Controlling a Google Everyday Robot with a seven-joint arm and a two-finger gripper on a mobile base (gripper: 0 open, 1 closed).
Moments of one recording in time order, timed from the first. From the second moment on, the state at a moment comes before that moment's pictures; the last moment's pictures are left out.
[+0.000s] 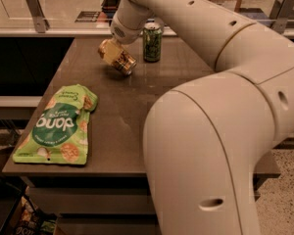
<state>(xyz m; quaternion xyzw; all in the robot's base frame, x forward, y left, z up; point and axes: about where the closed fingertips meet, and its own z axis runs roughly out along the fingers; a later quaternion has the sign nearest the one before) 0.749 0.089 0.869 -0.49 0.83 0.09 0.25</state>
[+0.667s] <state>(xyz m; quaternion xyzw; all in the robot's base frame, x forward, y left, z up) 0.762 0.124 0.836 -0.53 0.79 0.18 0.27</state>
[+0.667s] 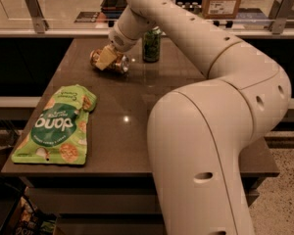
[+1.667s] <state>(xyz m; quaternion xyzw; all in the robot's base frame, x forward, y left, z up) 0.762 0.125 0.839 -0.53 0.79 0.18 0.27</state>
